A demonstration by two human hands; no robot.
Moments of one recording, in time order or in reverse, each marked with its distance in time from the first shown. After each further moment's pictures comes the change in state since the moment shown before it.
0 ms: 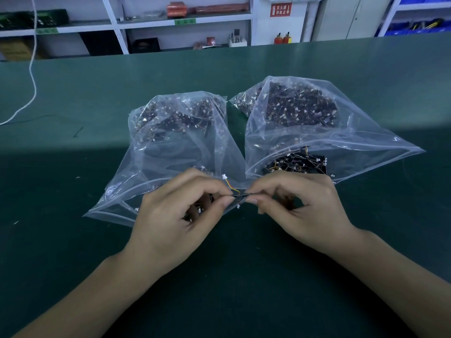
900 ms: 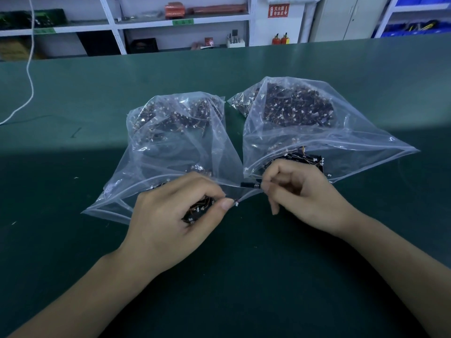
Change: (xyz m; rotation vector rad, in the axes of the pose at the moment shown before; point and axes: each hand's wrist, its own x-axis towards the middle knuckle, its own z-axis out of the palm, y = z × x) left_hand 0.000 -0.005 -0.004 0.100 -0.030 0.034; right_hand 0.004 0.015 -0.021 0.250 -0.235 0.454
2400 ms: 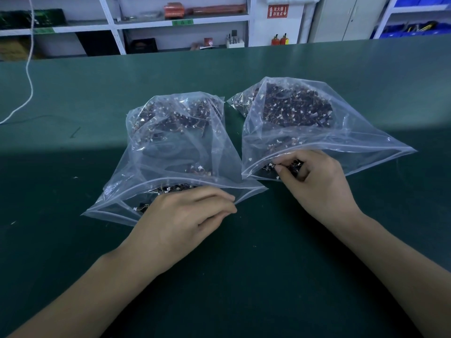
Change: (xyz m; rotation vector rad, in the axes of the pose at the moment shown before) left_hand 0.000 -0.007 0.002 0.116 -0.278 0.101; right_hand 0.004 0.015 -0.006 -0.468 0.483 0.075
